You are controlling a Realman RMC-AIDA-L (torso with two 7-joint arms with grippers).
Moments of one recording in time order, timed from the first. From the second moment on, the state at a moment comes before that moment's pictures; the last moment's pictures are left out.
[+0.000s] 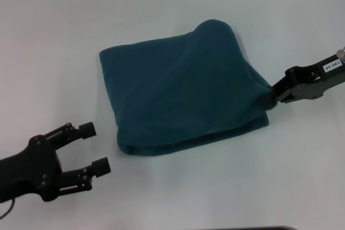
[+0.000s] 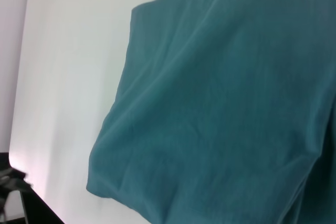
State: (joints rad) left arm -0.14 -2.16 -2.57 -0.72 -1.16 1.96 -1.30; right arm 0.70 1.97 -0.73 -0.73 -2.44 -1.79 2.57
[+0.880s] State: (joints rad) left arm -0.22 -2.17 -2.43 -0.55 -1.06 1.84 -1.22; right arm 0.72 1.97 -0.72 -0.73 -2.40 -1.80 2.57
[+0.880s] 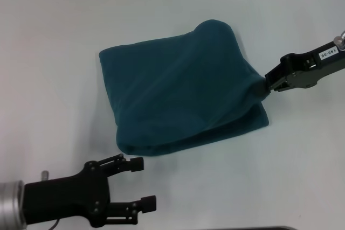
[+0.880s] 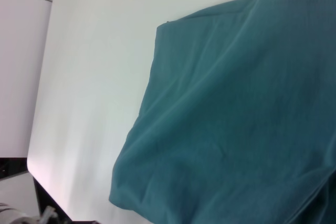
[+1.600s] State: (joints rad) left arm -0.34 -2.17 -2.41 -0.45 -1.07 1.64 -1.31; right arm 0.71 1.96 -0.70 -0.74 -2.35 -1.85 2.56
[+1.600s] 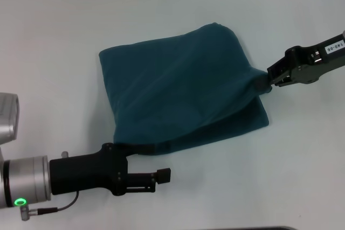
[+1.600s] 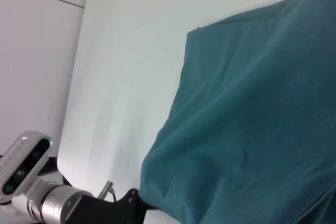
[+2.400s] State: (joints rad) left arm -0.32 -2.16 -2.45 -0.46 -1.12 1.63 -1.32; right arm 0.67 1.92 -0.71 -0.73 -2.41 -1.84 2.56
